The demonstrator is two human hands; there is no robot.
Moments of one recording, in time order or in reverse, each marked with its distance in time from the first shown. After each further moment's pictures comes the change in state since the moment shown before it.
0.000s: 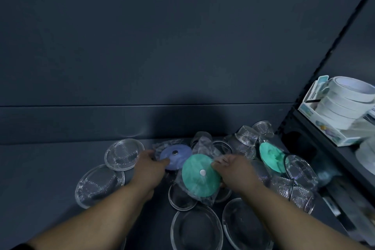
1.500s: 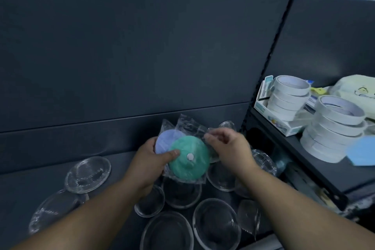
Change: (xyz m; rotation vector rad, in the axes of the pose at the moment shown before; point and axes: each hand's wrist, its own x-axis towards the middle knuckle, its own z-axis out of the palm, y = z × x) left_hand -0.045 0.078 0.040 -0.276 -0.433 0.171; right_hand -0.006 -0.020 -0.078 0.278 0.308 -0.167
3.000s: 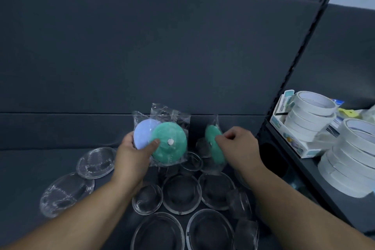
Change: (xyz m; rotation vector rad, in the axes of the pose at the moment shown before) left_hand -0.004 -0.001 -0.007 -0.089 0.484 0.176; right_hand 0.021 -0.027 -0.015 -0.312 -0.032 0.004
